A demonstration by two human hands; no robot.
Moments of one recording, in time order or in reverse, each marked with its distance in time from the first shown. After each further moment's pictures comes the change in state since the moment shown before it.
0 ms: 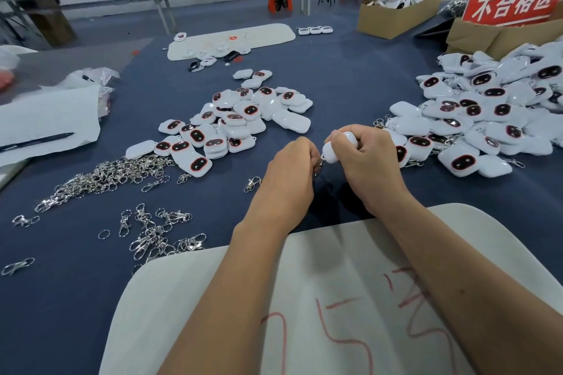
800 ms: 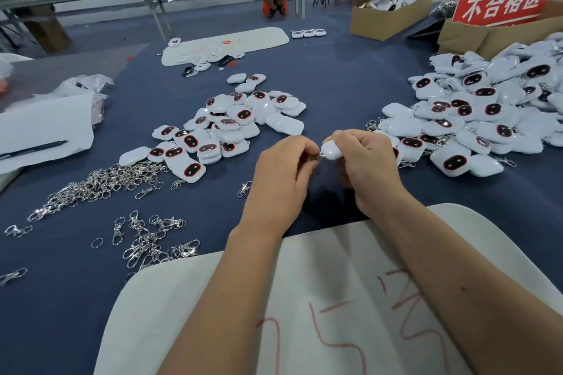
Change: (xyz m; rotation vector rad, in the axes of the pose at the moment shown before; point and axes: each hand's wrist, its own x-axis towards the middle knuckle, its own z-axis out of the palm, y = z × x) left_hand 0.001 -0.003 0.001 -0.174 0.181 0.190; right_hand 0.004 0.001 -0.002 0.380 -0.037 0.202
